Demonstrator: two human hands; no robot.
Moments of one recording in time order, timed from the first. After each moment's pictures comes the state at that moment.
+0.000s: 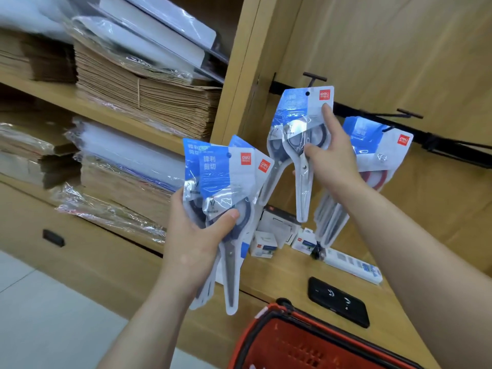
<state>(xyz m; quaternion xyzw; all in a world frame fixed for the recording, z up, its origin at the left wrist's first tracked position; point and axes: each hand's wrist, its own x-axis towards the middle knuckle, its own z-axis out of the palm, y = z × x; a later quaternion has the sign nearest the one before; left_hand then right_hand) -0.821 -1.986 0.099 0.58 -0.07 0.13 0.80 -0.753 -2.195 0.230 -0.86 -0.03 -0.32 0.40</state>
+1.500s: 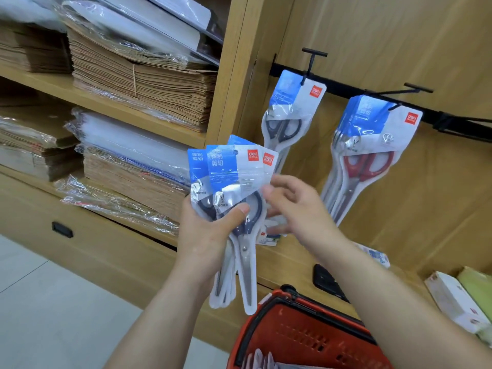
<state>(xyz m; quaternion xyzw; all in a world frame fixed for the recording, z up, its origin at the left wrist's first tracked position) -0.818 -2.007 0.086 0.52 -0.06 0.09 0.84 -0.820 -2.161 0.147 -0.83 -0.03 -0.08 0.55</state>
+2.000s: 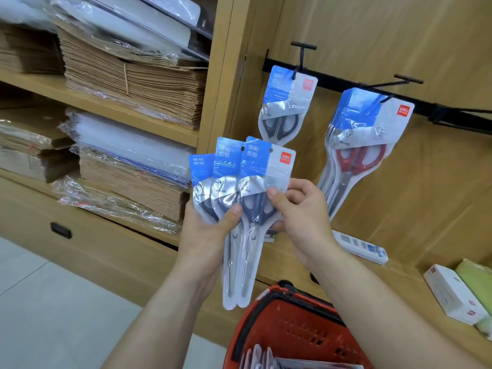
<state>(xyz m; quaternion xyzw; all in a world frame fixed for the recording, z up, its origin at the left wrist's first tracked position) -0.817 -2.021 0.073 0.47 -0.07 0.04 0.88 -0.820 -2.164 0.129 -0.74 0.06 -0.19 0.65</state>
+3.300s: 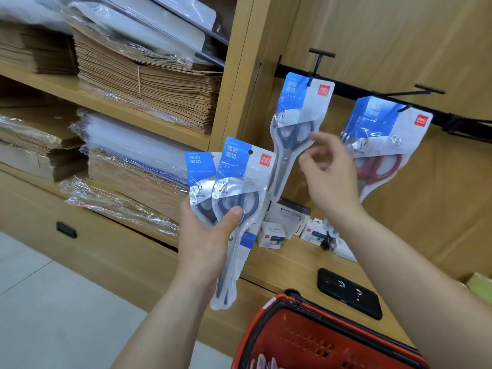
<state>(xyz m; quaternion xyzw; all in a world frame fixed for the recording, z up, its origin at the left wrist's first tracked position) -0.810 -2.007 0.074 0.54 -0.01 0.12 0.83 -0.779 -2.184 0.178 -0.85 -0.02 -0.34 0.41</state>
